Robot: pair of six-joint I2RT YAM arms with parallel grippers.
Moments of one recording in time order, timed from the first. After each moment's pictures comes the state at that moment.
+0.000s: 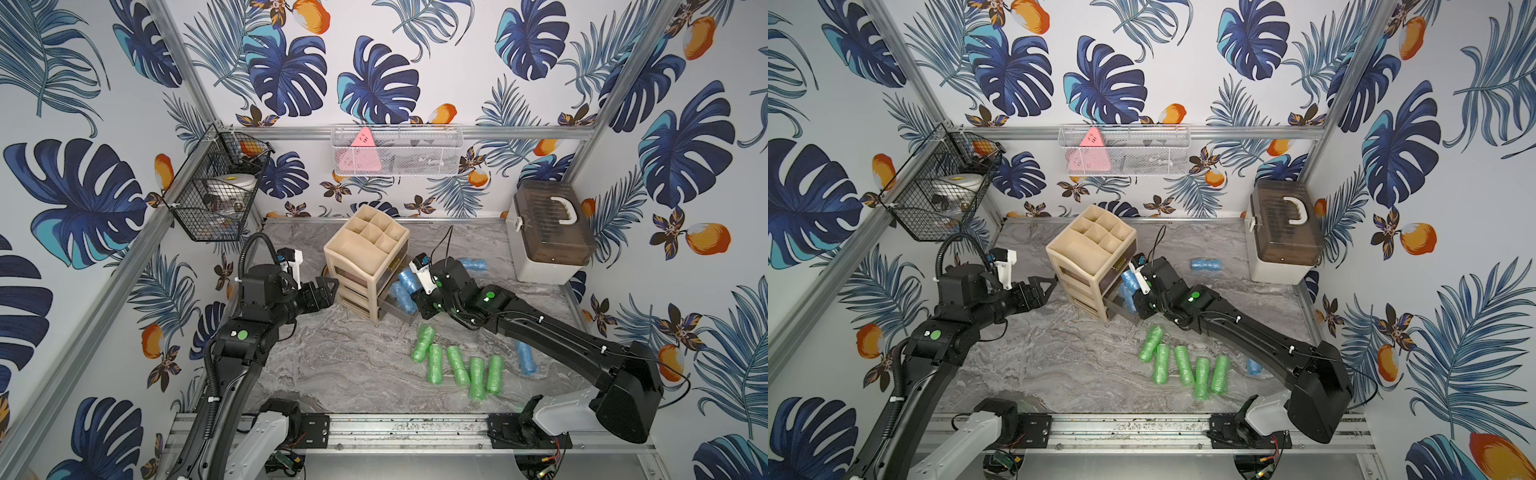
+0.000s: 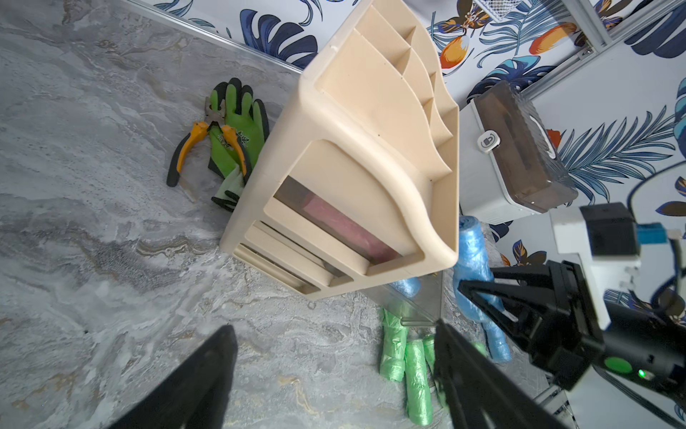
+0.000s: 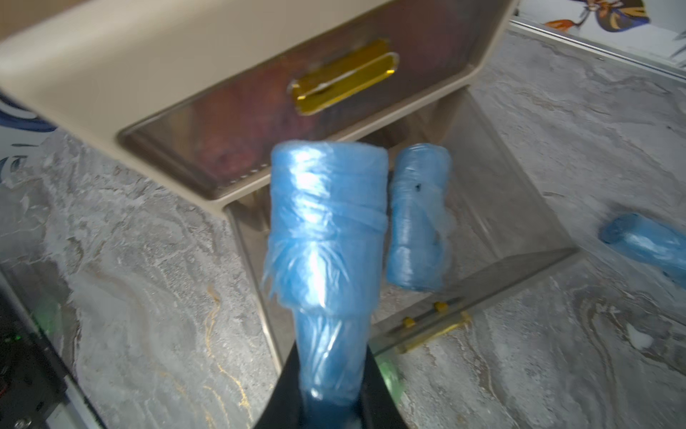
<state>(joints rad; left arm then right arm) -0.06 0.84 0.98 -0.68 0.34 -0.44 0.77 1.41 1.15 -0.50 0.07 0.19</state>
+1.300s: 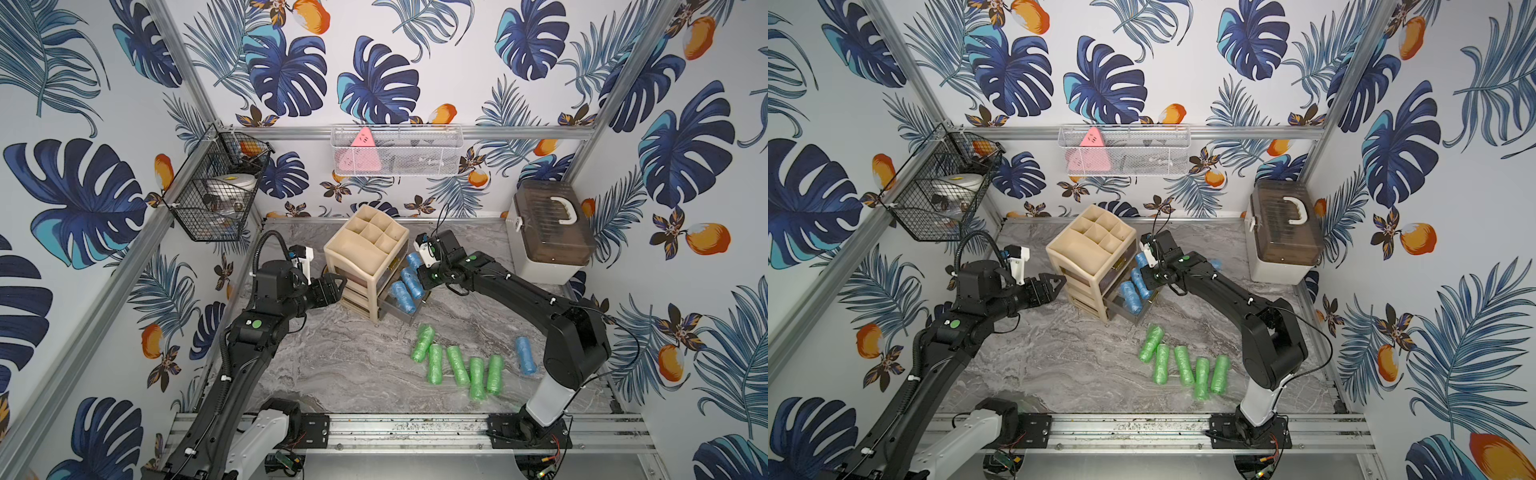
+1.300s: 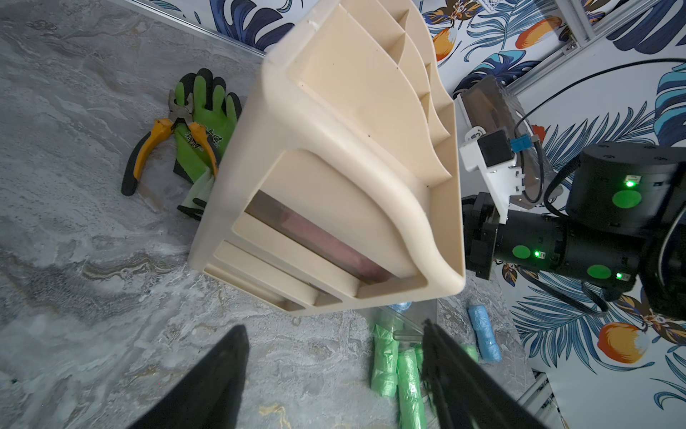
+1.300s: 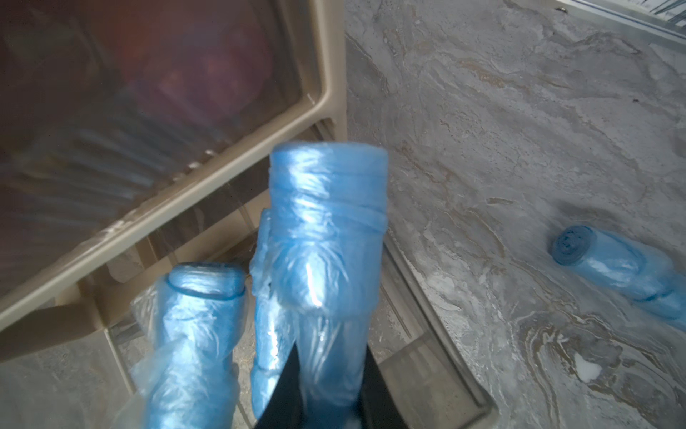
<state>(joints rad) -0.10 0.91 0.91 -0.53 0.37 -0.48 0.59 1.76 1.42 -0.57 0.02 0.09</state>
